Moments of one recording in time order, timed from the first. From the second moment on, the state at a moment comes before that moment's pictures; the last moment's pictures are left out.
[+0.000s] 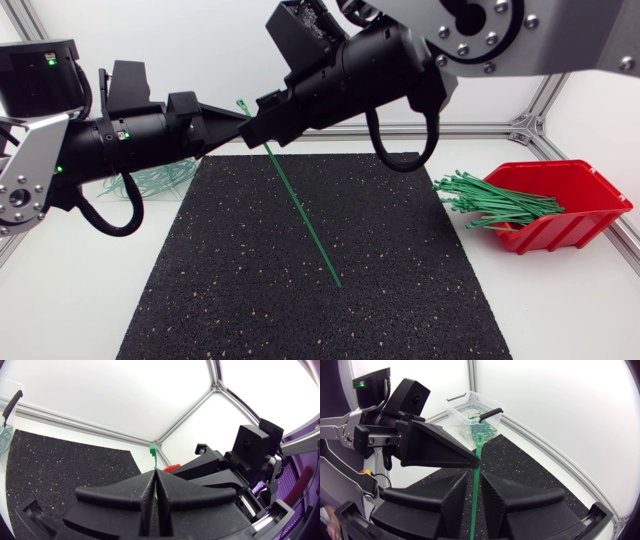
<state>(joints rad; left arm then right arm) -0.29 1.24 0.80 0.20 0.64 -0.63 0.78 1.61 1.49 -0.51 -0.17 -0.03</state>
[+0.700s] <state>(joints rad) -0.22 1.24 0.81 0.06 0.86 -0.44 0.73 1.53 1.37 -0.60 -0.17 -0.22</state>
